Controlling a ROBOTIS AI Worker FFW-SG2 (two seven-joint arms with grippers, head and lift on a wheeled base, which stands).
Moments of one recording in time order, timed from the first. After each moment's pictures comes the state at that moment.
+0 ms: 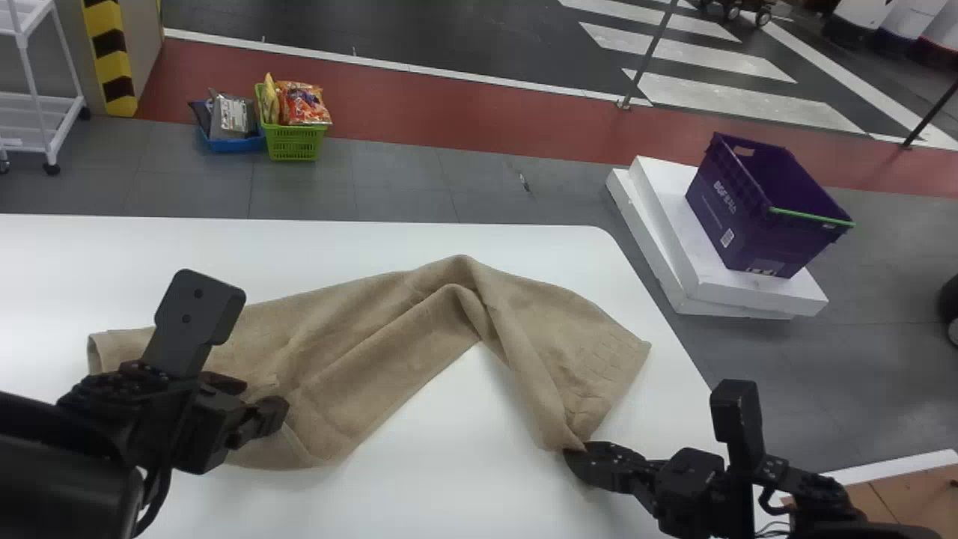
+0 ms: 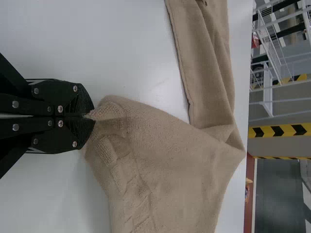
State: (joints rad) left arm -0.03 0.03 -0.35 -1.94 -0.25 1.16 -0.39; right arm 0.34 -0.08 -0.51 -1.95 0.30 0.56 1.17
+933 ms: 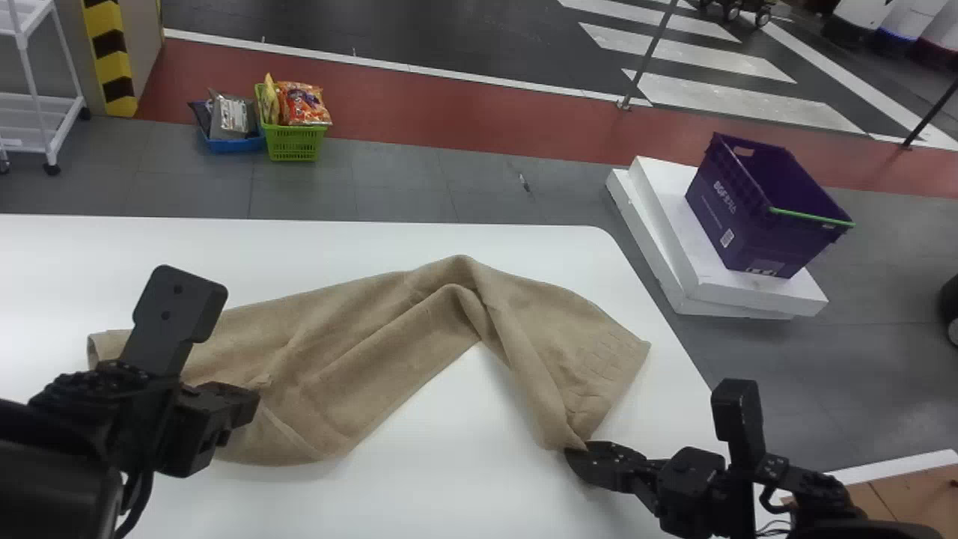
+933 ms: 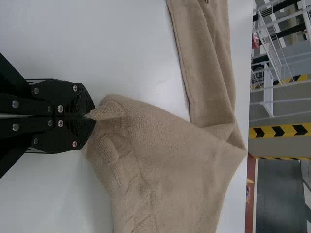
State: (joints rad) left arm -0.02 0.03 -0.33 -1.99 -0.26 1.22 -0.41; right arm 0.33 -0.08 -0.51 -1.94 0.31 0.56 1.18
